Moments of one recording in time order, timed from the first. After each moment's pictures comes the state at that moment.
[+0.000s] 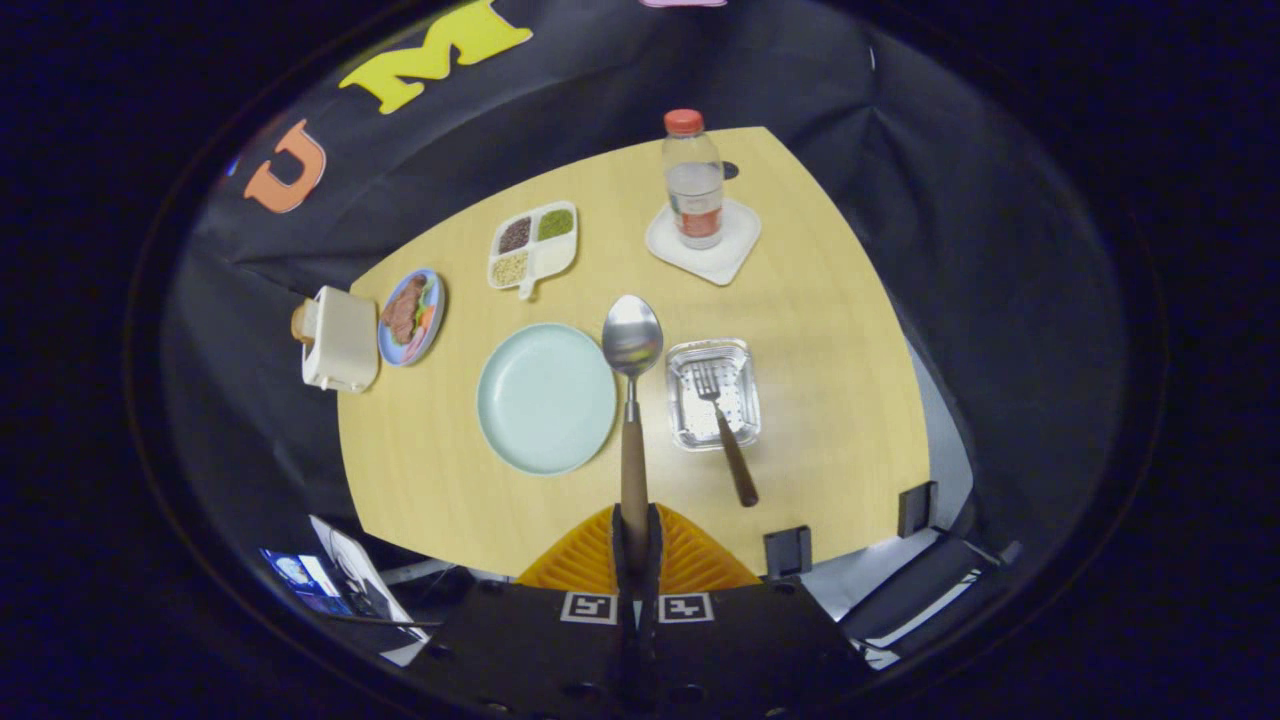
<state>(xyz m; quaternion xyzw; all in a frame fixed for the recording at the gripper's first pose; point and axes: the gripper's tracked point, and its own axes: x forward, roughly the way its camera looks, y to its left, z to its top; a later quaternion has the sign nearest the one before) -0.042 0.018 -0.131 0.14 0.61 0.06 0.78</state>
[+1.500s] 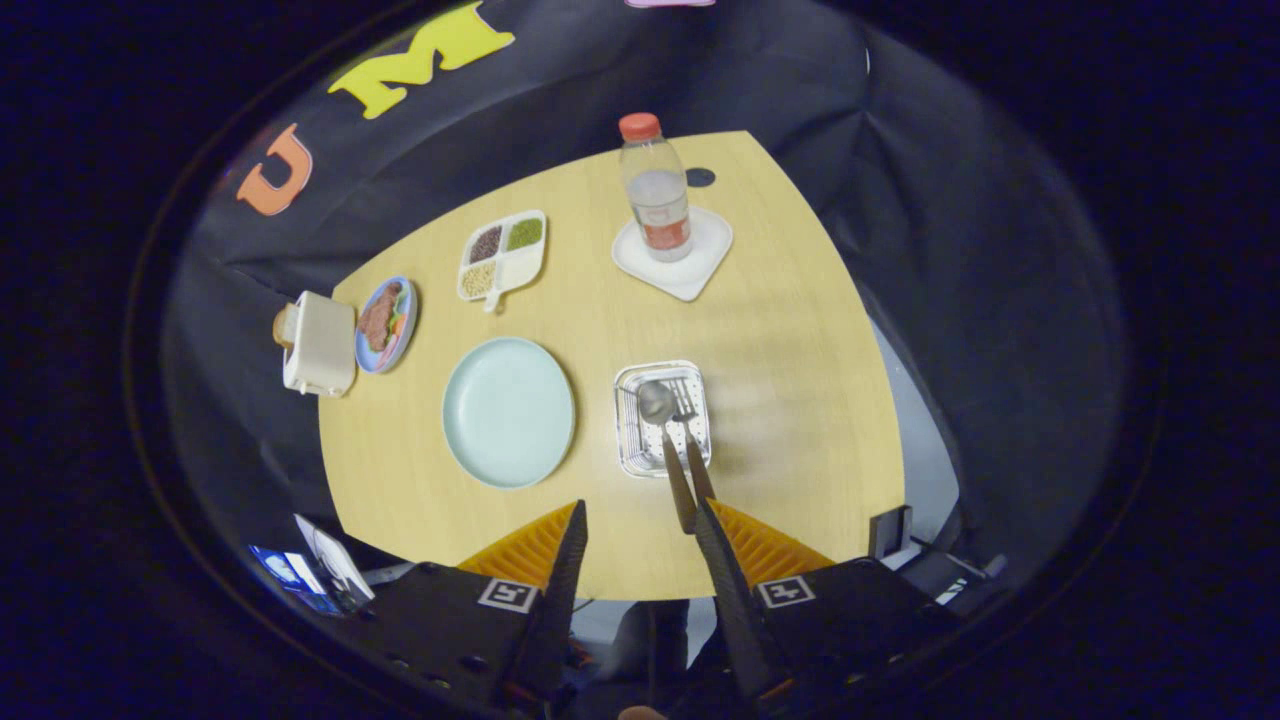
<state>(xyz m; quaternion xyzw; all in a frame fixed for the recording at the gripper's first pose) -0.007 -0.004 -0.133 0.11 0.58 0.06 0.81</state>
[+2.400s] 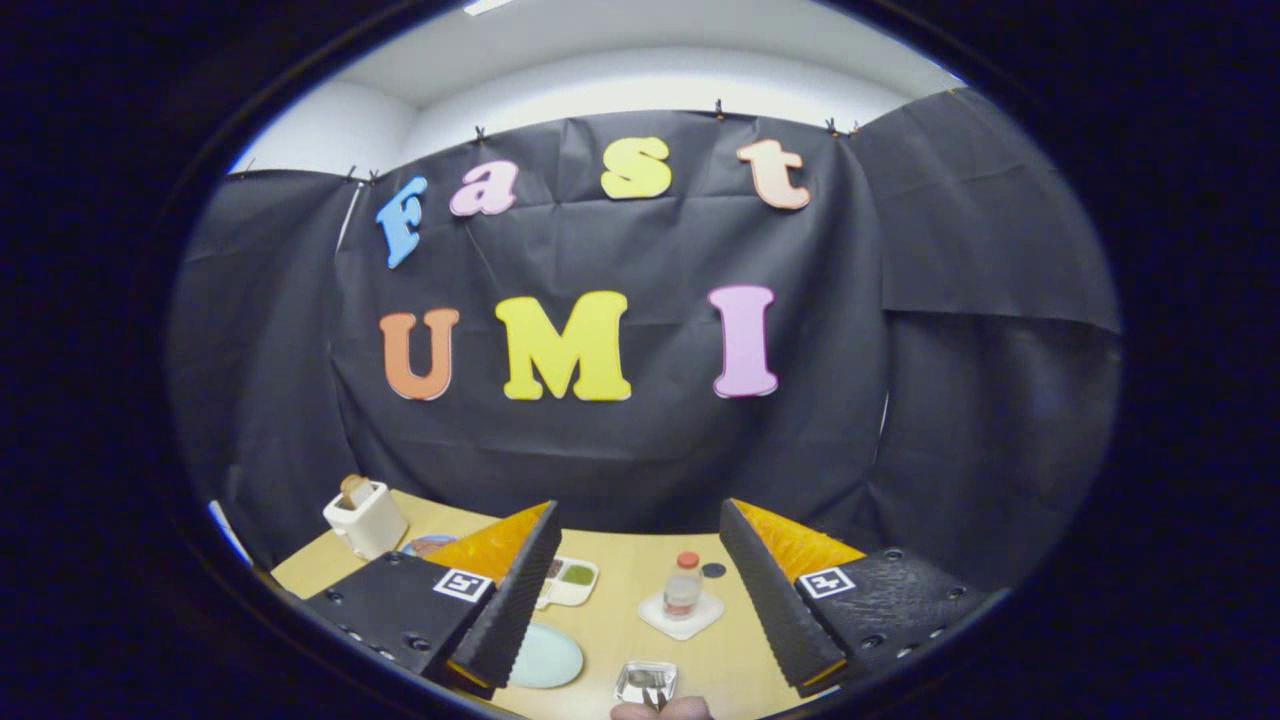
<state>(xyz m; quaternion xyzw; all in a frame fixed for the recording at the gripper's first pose) 0.034 -0.014 0.131 0.04 0.03 0.10 0.99</state>
